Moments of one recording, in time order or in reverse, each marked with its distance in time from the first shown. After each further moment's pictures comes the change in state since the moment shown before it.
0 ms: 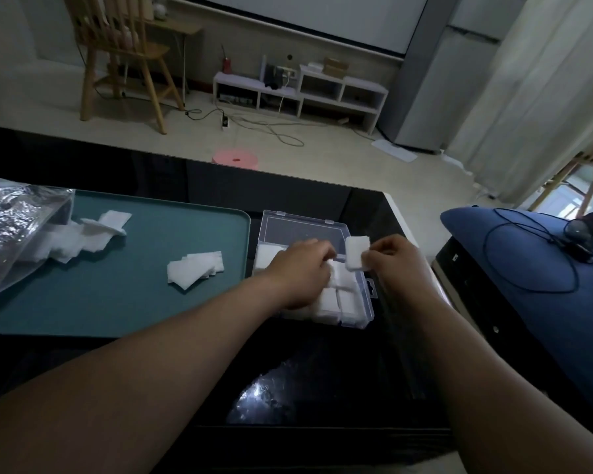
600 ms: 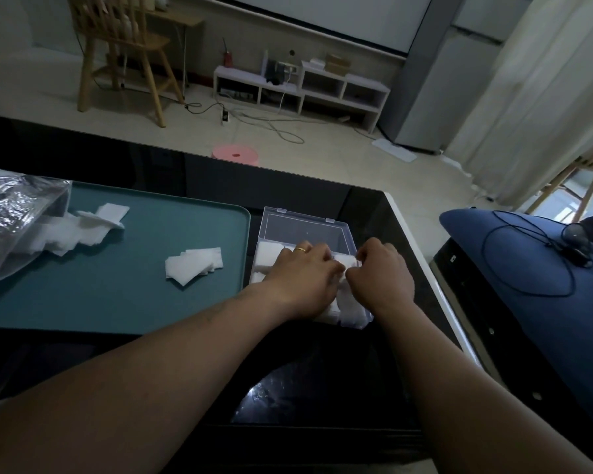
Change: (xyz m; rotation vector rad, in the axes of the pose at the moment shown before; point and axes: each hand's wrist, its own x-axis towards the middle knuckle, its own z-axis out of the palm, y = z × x) left_hand -0.004 -0.003 0.015 0.364 -0.018 0.143; right_hand 0.004 0.010 0.032 -0.627 0.047 -0.189
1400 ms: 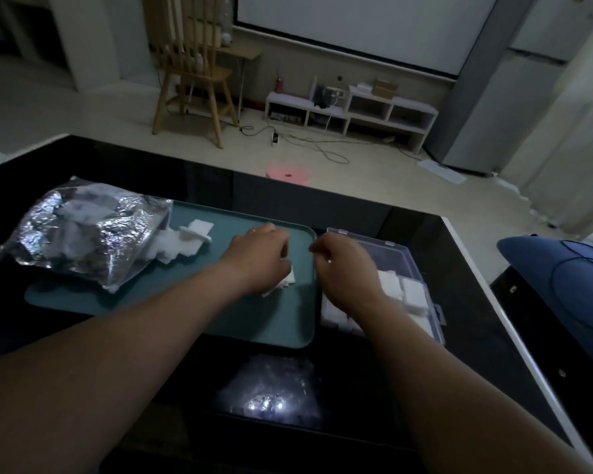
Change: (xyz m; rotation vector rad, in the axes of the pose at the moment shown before) left_hand -0.085 -0.137 -0.083 0.006 0.087 -0.360; right_hand -0.036 -0.159 0.019 0.204 -0.058 -0.440
